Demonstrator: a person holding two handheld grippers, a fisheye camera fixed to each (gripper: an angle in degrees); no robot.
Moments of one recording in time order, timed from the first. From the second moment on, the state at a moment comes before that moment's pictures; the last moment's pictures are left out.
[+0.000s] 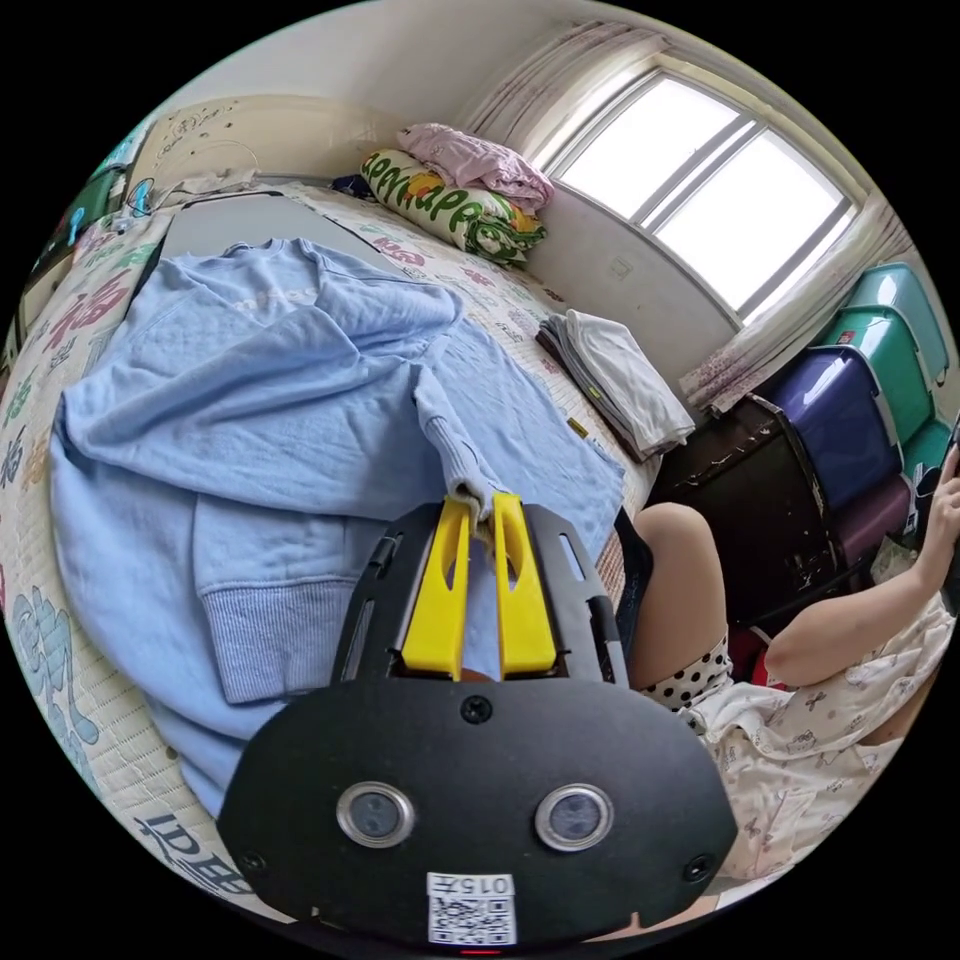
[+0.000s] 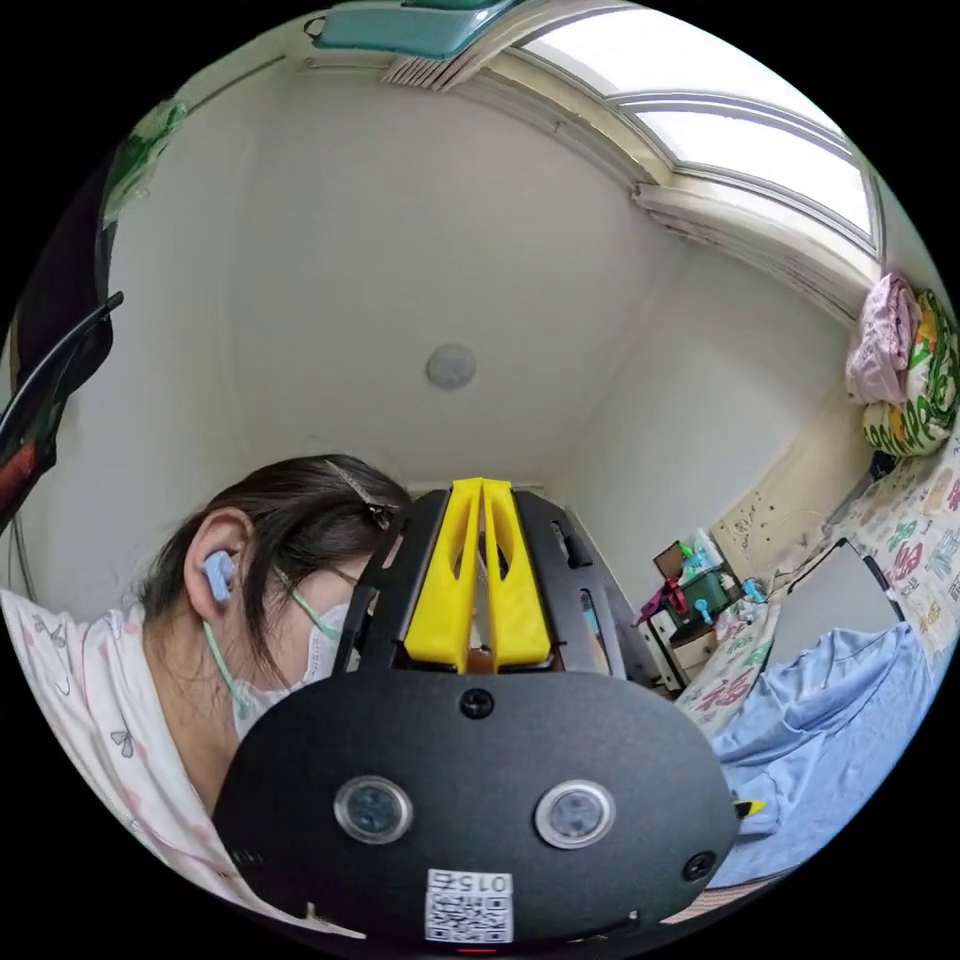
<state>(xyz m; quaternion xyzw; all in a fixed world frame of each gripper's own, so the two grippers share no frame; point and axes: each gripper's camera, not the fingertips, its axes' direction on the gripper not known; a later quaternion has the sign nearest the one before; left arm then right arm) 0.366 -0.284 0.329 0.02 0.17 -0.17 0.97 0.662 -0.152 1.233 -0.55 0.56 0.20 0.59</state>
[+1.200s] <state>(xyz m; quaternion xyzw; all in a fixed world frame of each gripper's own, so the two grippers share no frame) 0.252 0.057 0.136 0.18 0.03 -0.32 0.93 0.269 -0.119 0.569 -0.95 0.15 0.20 -0.19</state>
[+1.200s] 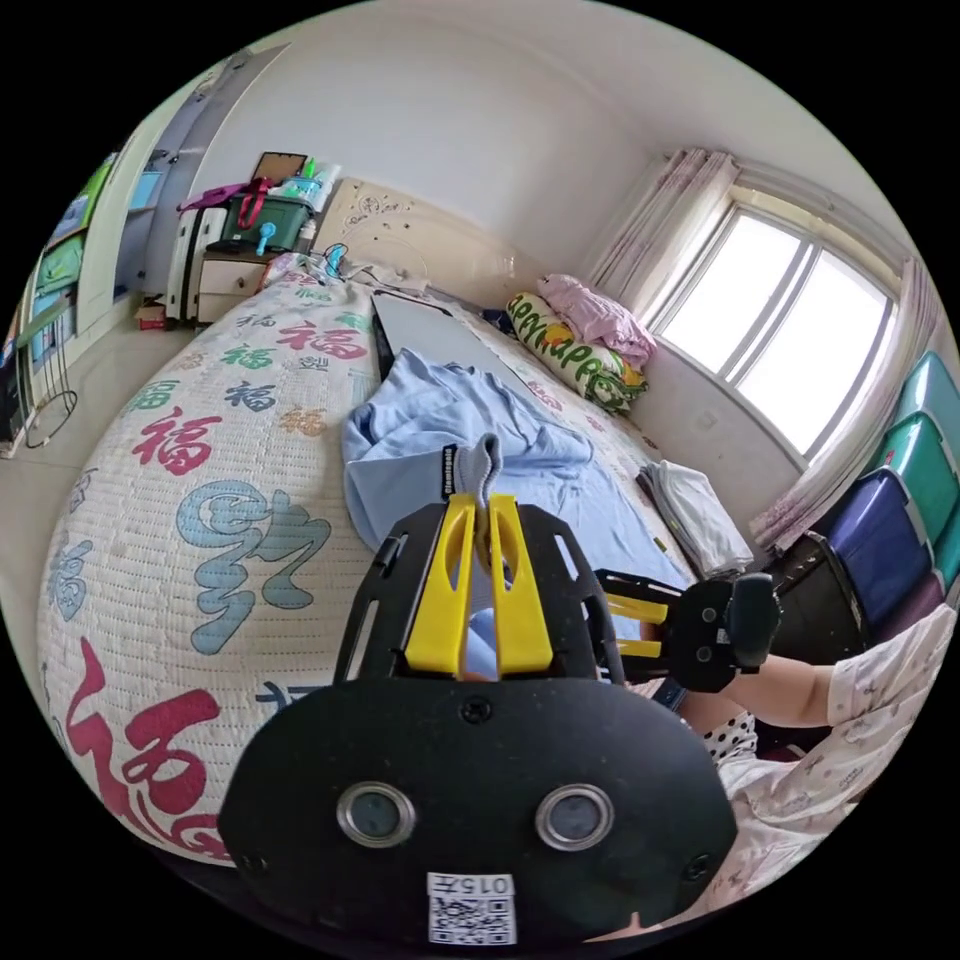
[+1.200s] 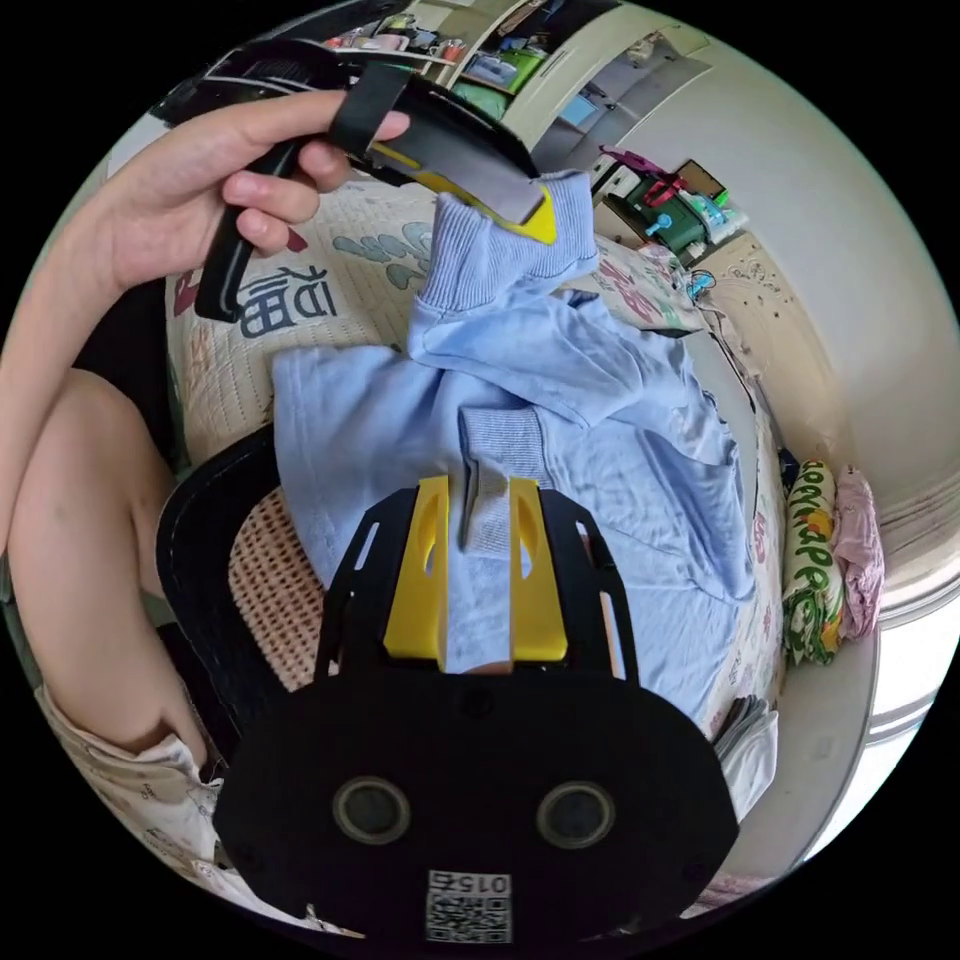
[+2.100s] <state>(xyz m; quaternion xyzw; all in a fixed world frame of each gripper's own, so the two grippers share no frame) 0.224 -0.070 0.250 0.05 0.06 -0.24 0.97 0.290 -0.132 0.517 -0.93 0.20 0.23 -0.19</state>
